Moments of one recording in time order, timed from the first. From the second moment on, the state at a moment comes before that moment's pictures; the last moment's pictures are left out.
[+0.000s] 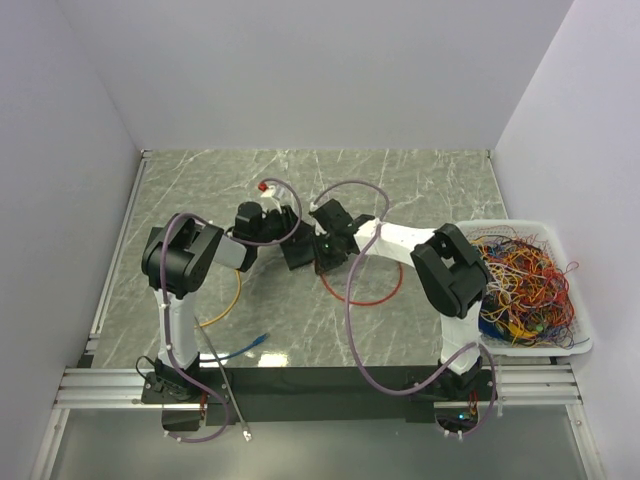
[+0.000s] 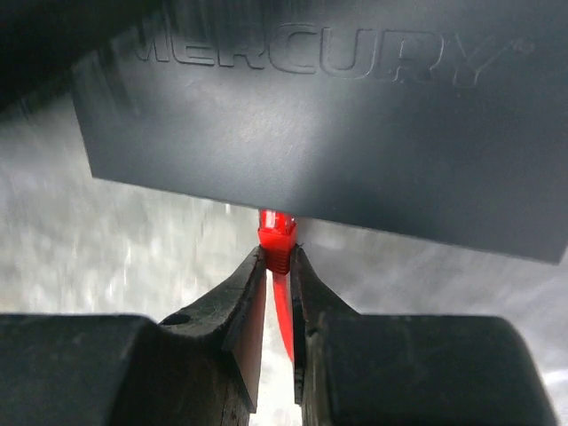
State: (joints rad) left arm -0.38 2.05 0.87 0.92 0.53 -0.58; right arm 0.70 1.94 1.27 -0.40 -0.14 0.39
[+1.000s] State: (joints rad) left arm -0.38 1.99 0.85 0.82 0.53 -0.62; right arm 0.60 2.04 1.39 -0.29 -0.03 0.30
